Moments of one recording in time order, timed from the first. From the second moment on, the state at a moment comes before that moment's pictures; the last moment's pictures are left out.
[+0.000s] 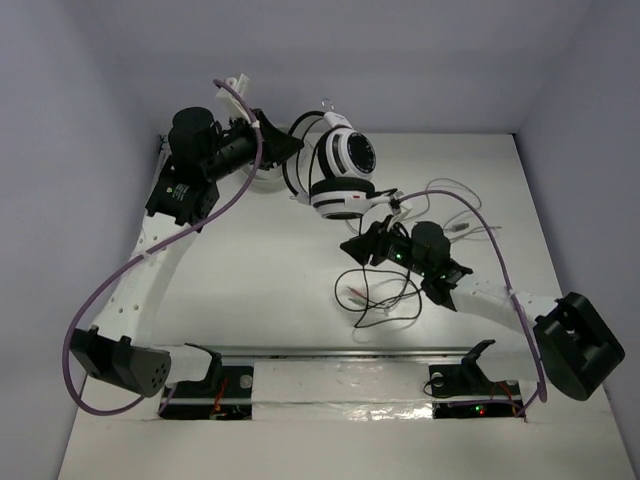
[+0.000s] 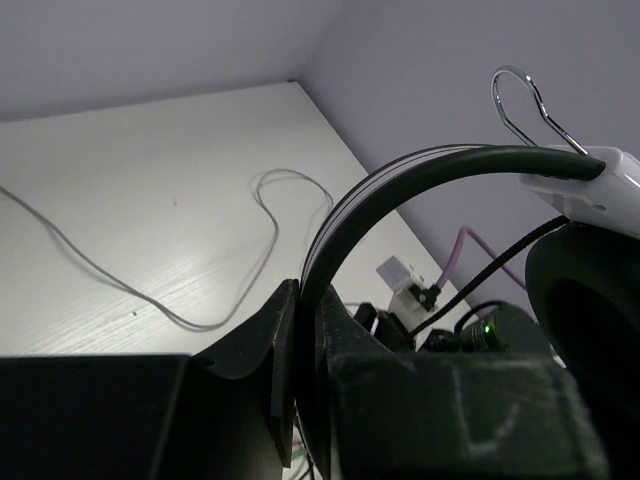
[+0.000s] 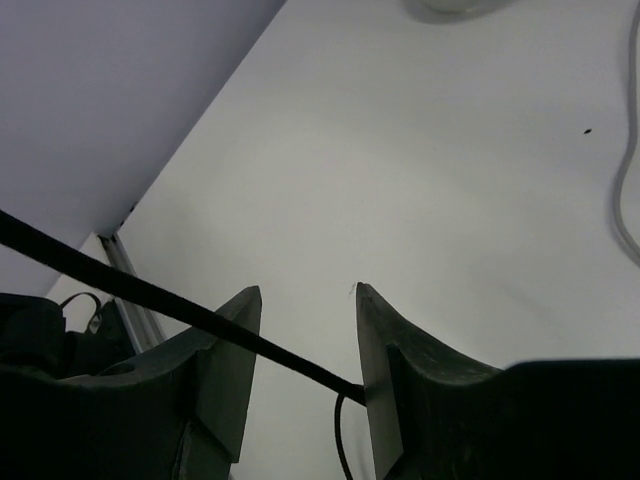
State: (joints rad) left arm -0.33 1.29 1.48 -0.27 0.53 -0.52; right arm 0.64 1.25 0.56 0.57 -0.29 0.54
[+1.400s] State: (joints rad) left arm -0.38 1.41 1.40 -0.38 -0.45 -0.51; right arm 1.06 1.04 0.67 0.25 -0.27 0.61
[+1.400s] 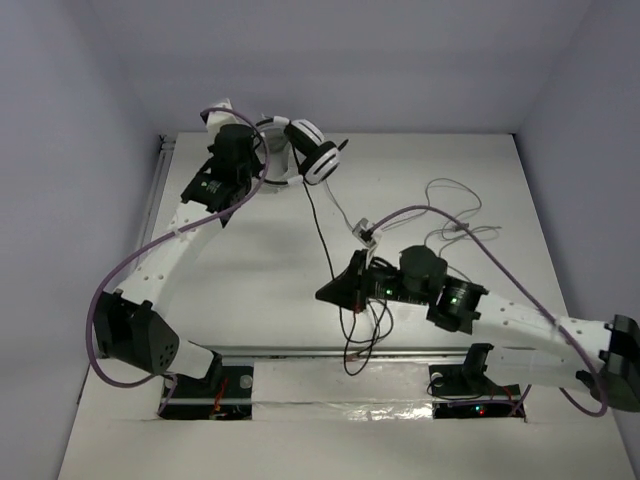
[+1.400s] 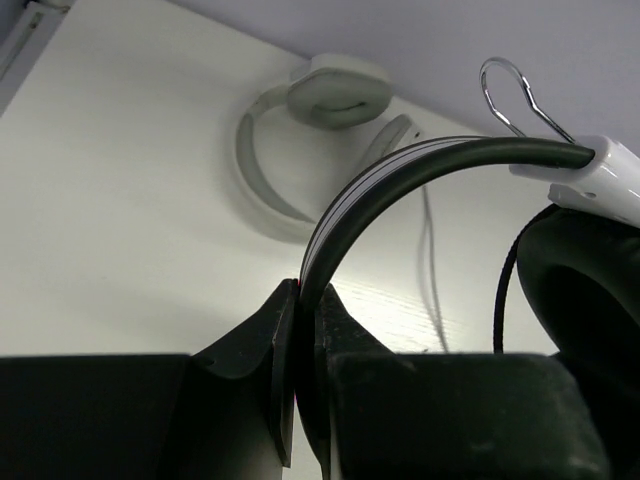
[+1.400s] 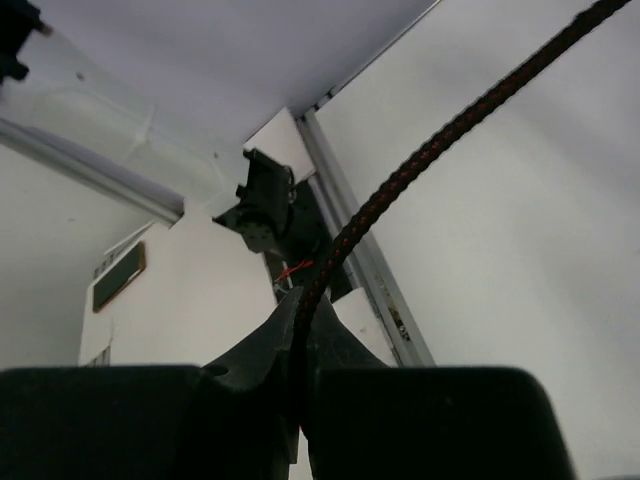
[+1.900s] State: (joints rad) left arm -0.65 1.41 1.25 -0.48 -0.50 -0.35; right arm 1.06 1.14 1.28 -0.48 0.26 0.32
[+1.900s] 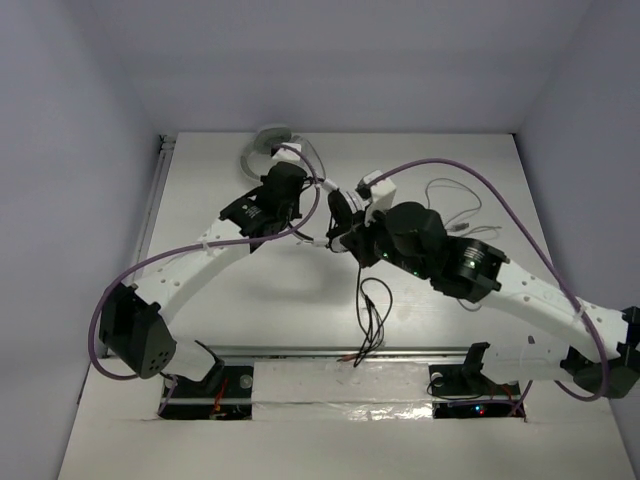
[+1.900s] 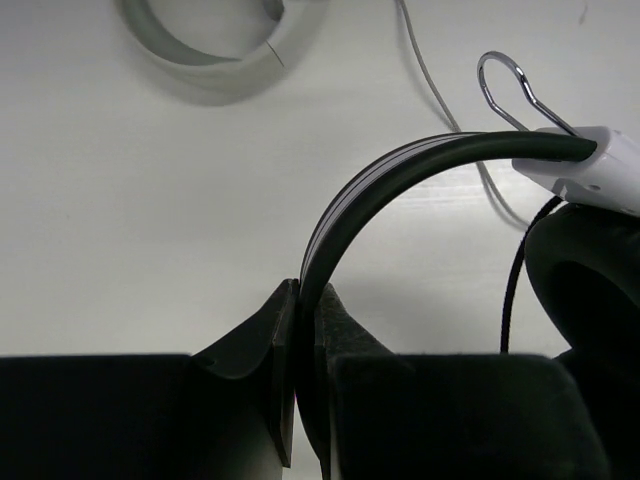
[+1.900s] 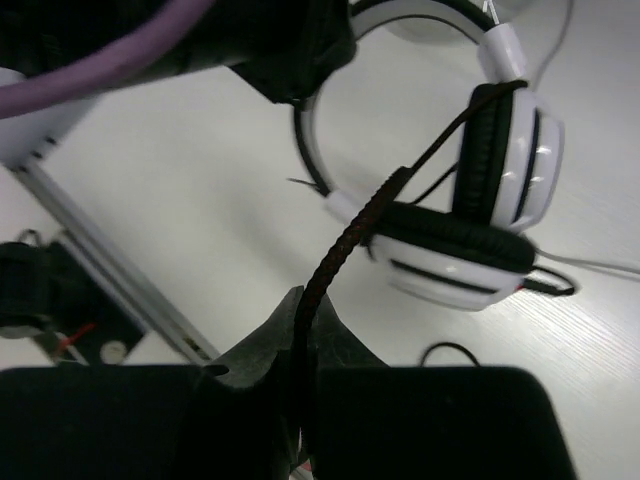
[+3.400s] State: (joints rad) left arm -0.40 1.24 1.22 -0.45 0.37 -0.20; right arm 0.76 1.05 0.88 -0.17 0.27 0.41
